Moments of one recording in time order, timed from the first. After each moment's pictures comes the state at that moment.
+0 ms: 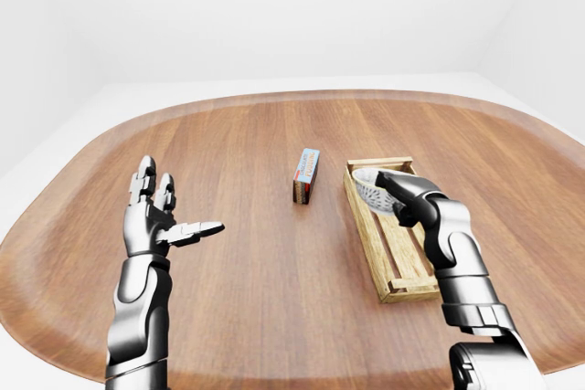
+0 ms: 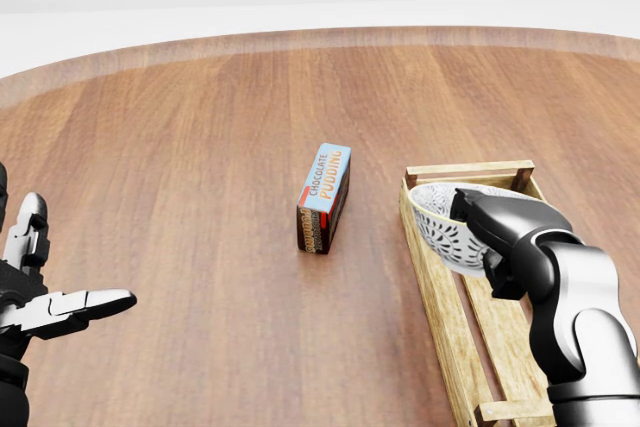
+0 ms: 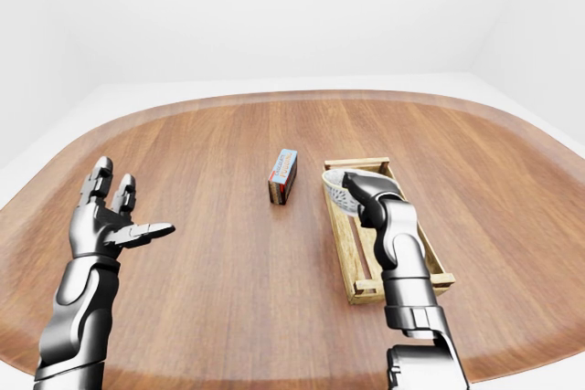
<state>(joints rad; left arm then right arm) -0.07 0.15 0.30 -0.11 -0.31 0.09 -0.07 -0.45 -0.27 -0.09 0.23 -1.24 0.09 0.68</state>
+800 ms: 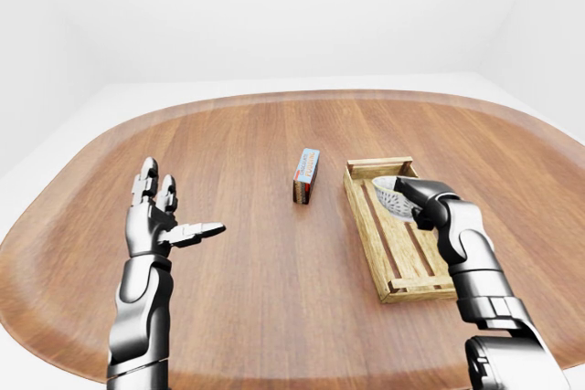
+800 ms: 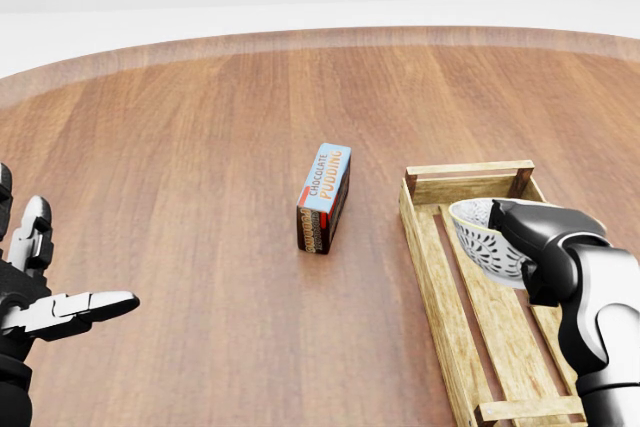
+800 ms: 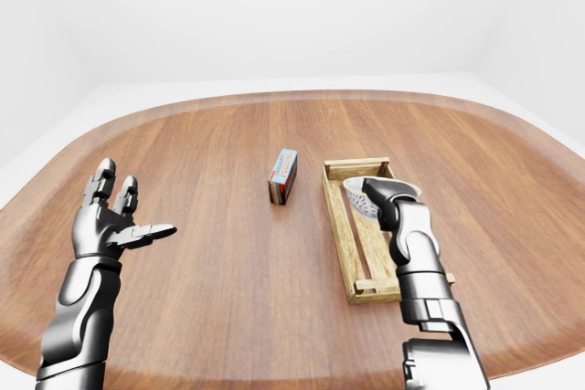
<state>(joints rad) -0.07 0.15 0.29 -0.10 -0.30 0.09 -0.07 -0.48 -0.37 -0.09 0.40 -1.26 0.09 0.62</state>
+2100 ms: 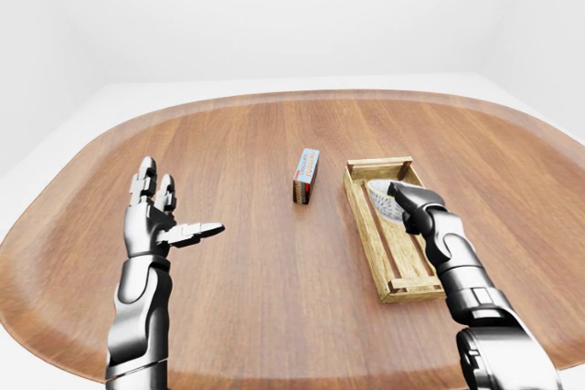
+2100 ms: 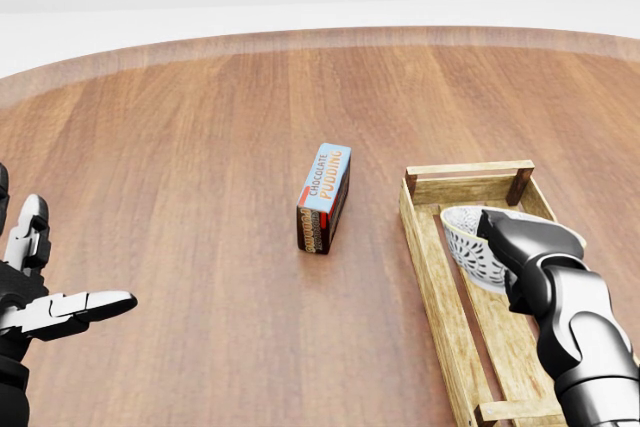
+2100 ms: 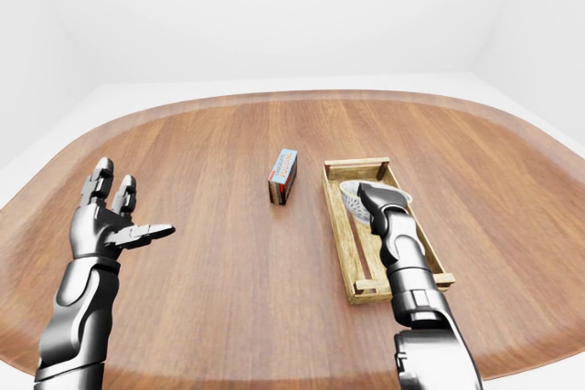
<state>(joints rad) -0.07 0.15 0.30 -0.11 -0.31 0.09 -0.07 -0.53 -0.35 -0.04 0.67 -1.21 0.09 0.33</state>
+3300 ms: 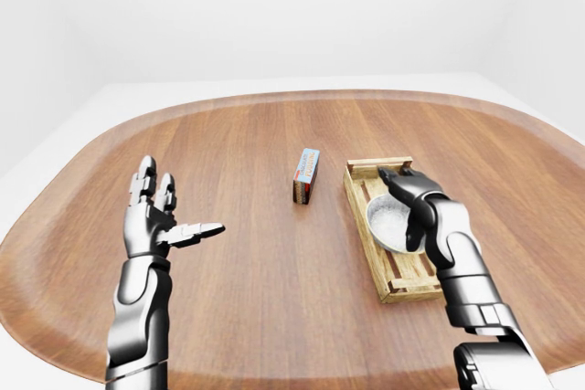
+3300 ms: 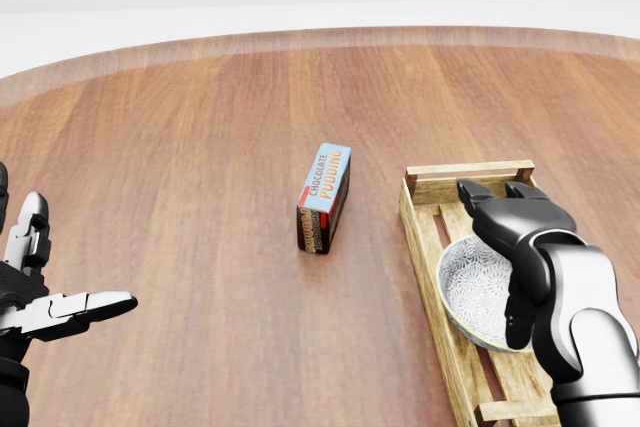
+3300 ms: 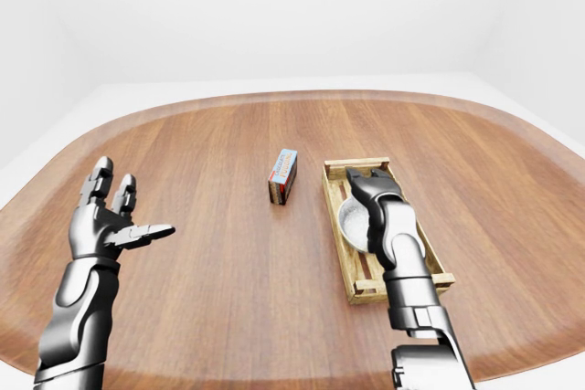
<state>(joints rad) -0.06 0.14 0.30 -0.13 -0.31 0.09 -0.07 -0.46 -0.31 -0.06 0.28 -1.29 0.09 0.64</state>
